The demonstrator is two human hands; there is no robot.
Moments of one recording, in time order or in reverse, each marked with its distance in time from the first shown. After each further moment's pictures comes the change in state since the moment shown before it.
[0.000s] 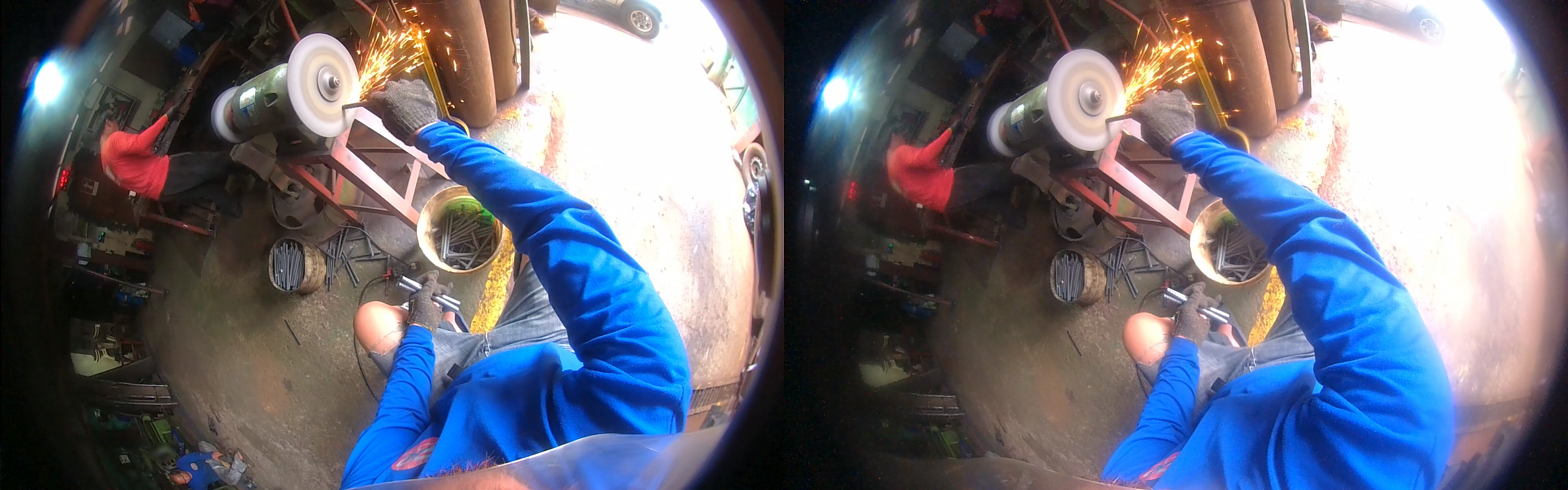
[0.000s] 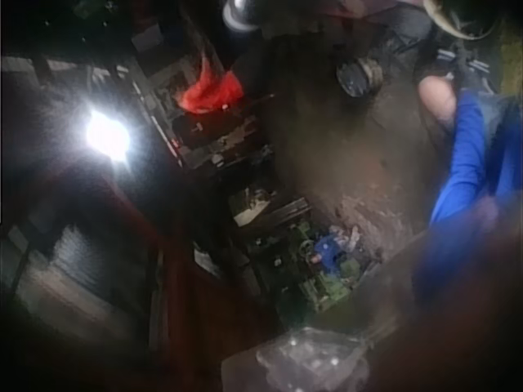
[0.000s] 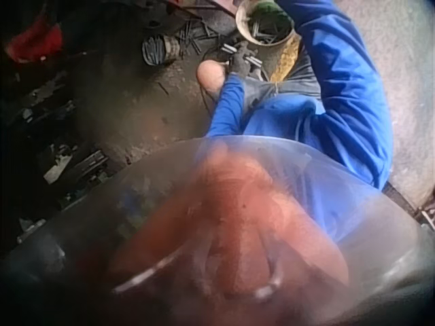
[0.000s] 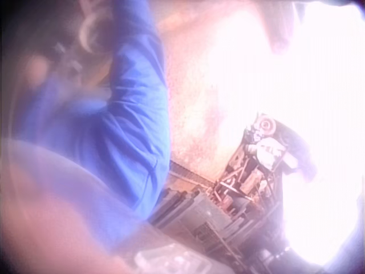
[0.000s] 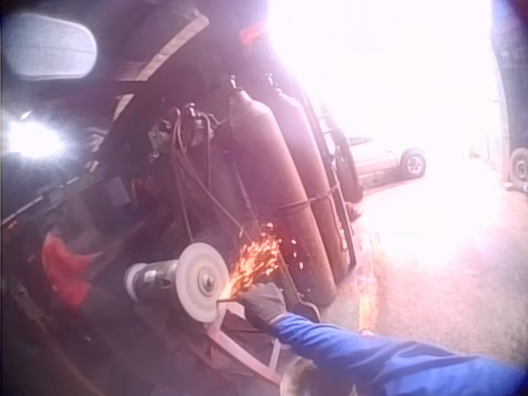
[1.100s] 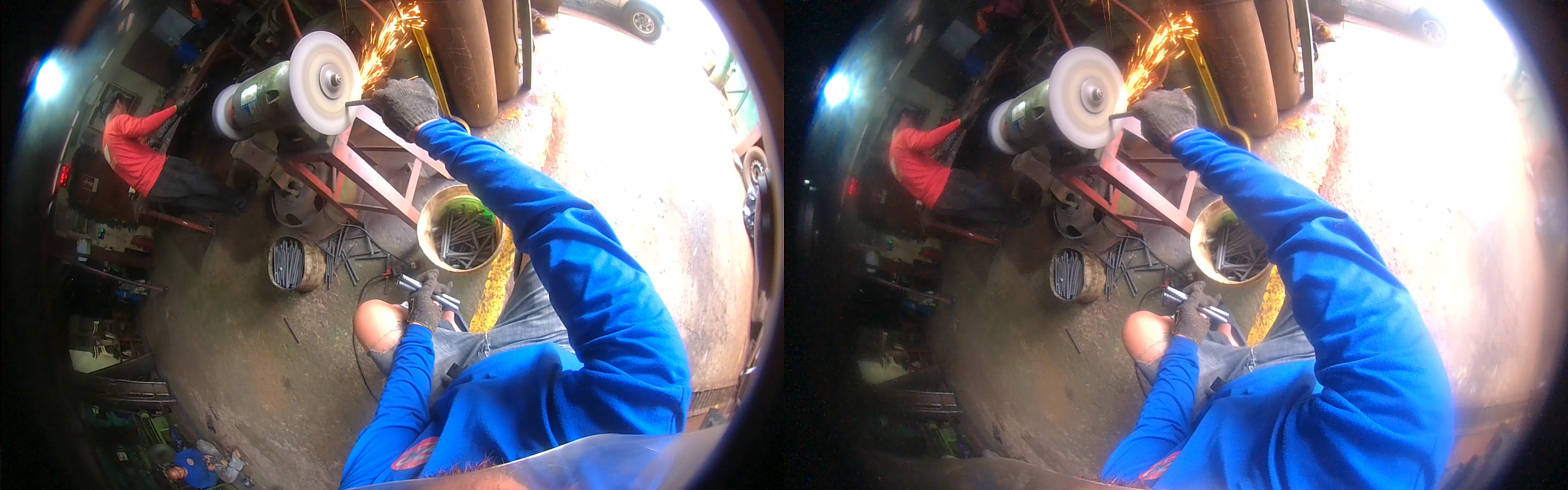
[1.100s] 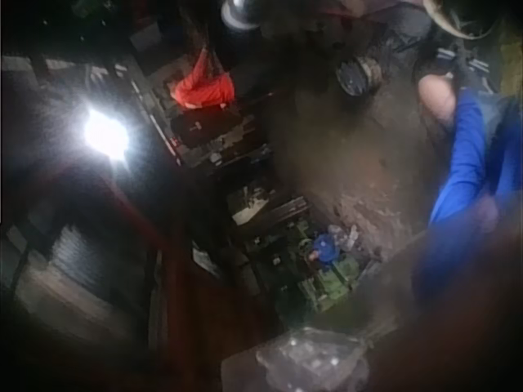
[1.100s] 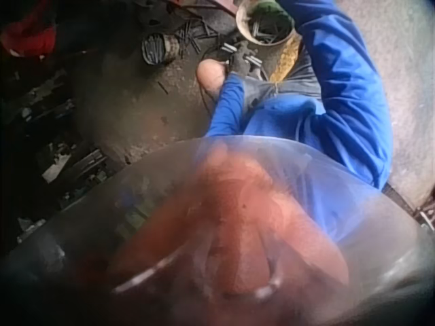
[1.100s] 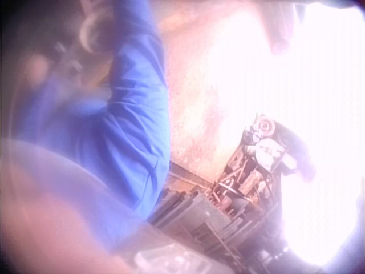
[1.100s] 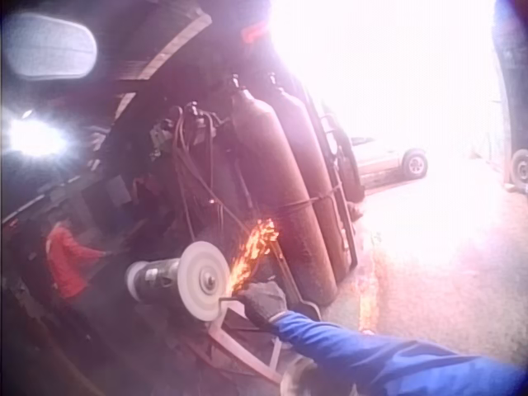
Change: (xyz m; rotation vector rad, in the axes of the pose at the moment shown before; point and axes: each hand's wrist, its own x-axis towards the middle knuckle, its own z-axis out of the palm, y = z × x) left_hand 0.005 -0.004 -0.010 0.012 0.020 -0.011; right_hand 0.006 -0.006 -0.002 0.028 -0.061 -0.008
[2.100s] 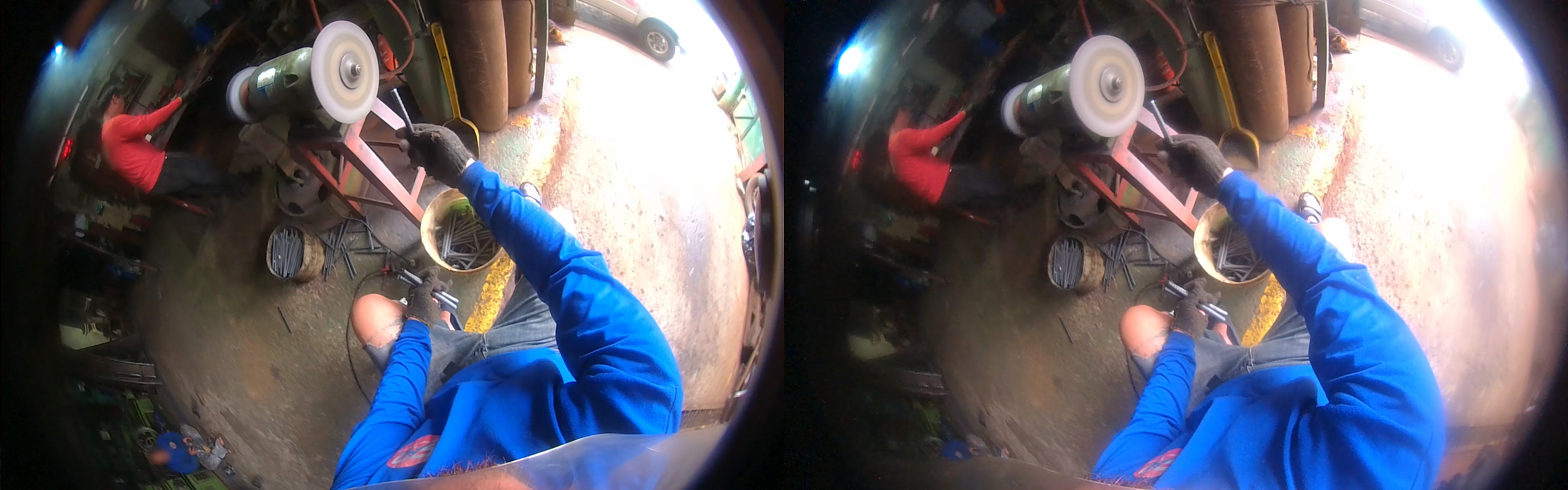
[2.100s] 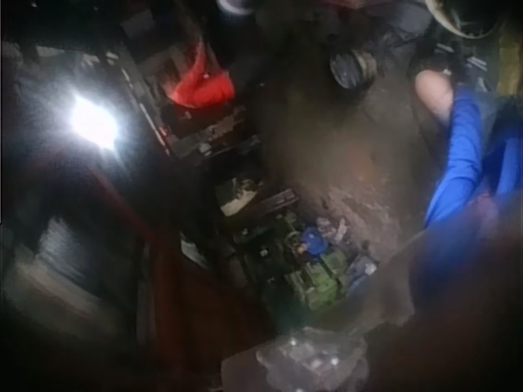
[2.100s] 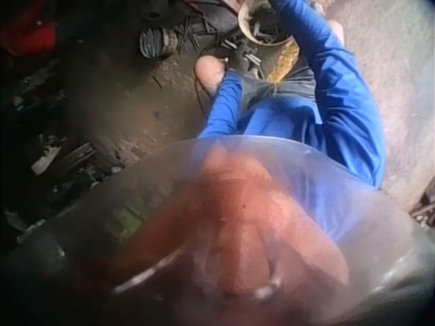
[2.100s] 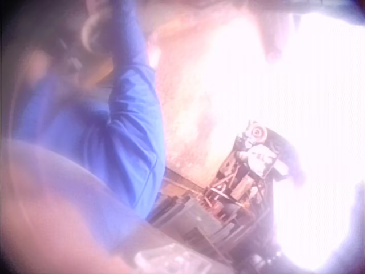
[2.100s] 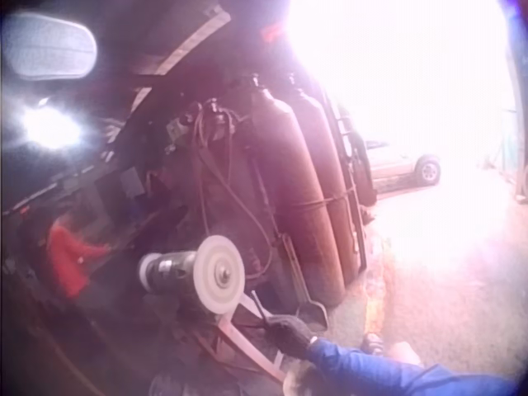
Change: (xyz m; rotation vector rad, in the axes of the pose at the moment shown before) left_hand 0.017 -0.013 -0.019 0.037 -0.036 0.030; right_hand -0.085 0.002 0.045 1.522 -0.129 0.237
